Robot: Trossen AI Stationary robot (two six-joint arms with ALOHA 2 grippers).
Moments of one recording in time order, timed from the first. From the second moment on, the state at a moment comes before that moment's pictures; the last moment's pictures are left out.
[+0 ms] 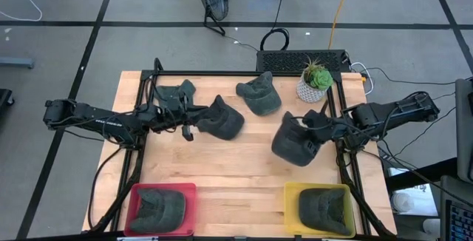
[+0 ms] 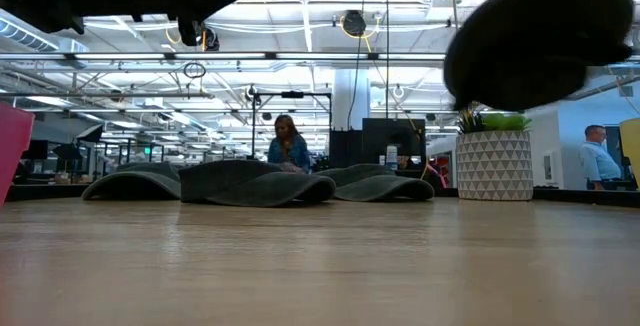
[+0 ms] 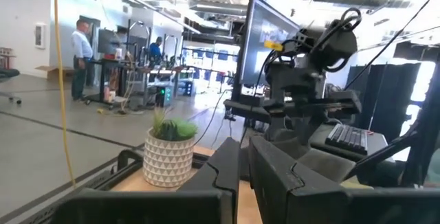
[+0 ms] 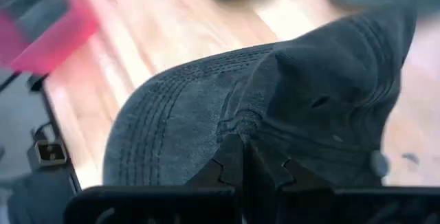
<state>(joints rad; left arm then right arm) 0.03 1.00 0.35 0.89 -0.18 -0.11 0.26 0.97 1.03 -1.01 0.18 0.92</state>
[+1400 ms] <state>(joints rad) 0.10 1.00 0.35 1.00 -0.18 -0.15 0.87 1.11 1.03 -0.32 0.68 1.58</state>
